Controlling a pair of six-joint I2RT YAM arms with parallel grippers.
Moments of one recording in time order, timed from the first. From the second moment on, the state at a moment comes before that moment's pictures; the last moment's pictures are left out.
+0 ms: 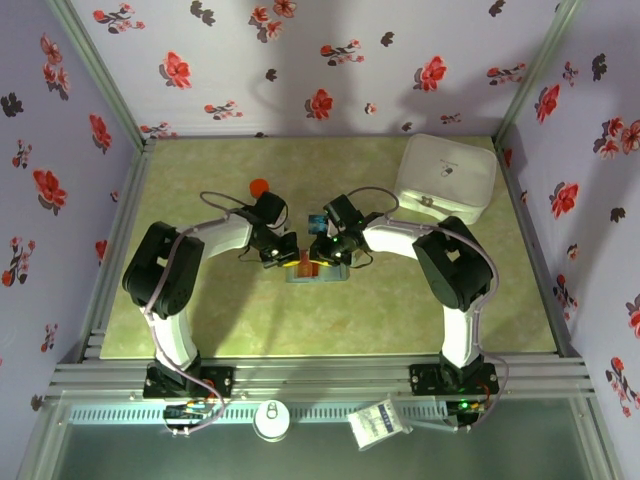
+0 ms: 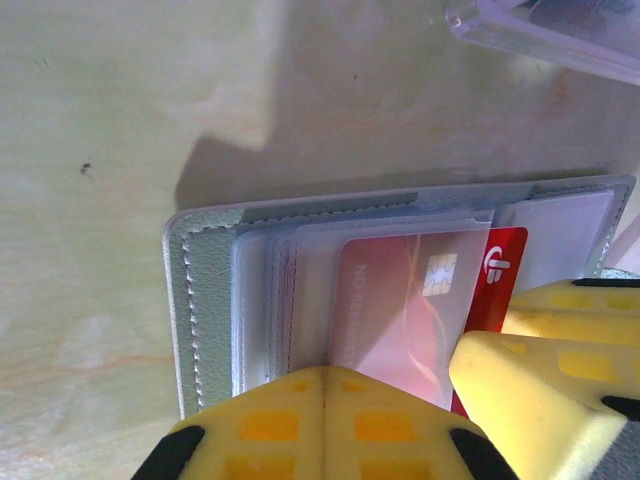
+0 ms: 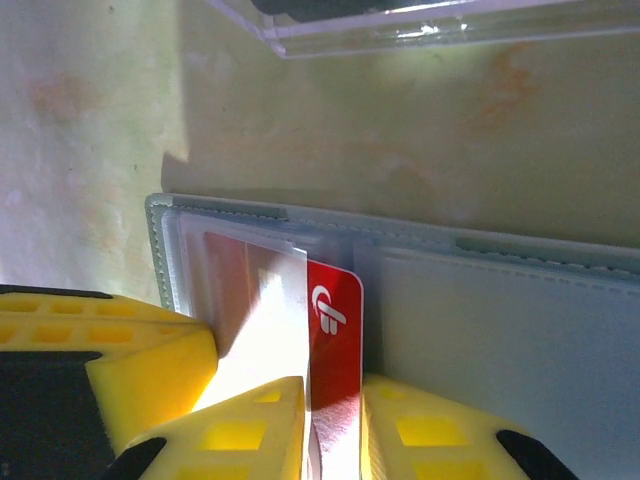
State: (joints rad) left arm -0.54 1.84 1.10 -0.49 0.40 -0.69; right arm 0.67 1.94 1.18 -0.32 -0.43 0.79
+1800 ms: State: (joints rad) left arm -0.53 1.74 1.11 -0.51 0.38 -0.67; right arm 0.57 1.74 1.25 -0.61 -0.29 0.23
